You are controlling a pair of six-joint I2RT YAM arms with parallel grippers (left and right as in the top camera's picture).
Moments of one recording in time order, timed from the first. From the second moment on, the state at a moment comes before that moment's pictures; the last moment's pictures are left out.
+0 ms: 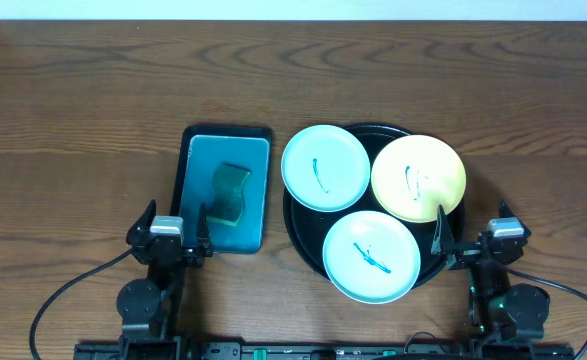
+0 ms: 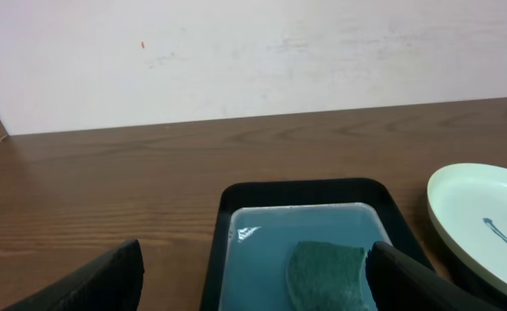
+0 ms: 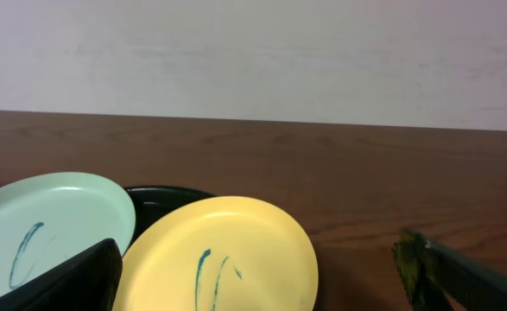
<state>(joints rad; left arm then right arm) 0.01 0.01 0.01 -0.10 0.07 0.07 -0.03 0.01 0.01 -0.06 -0.13 -0.01</state>
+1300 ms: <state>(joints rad) 0.01 0.01 0.01 -0.10 0.07 0.07 -0.03 0.01 0.01 -0.06 -0.14 0.02</state>
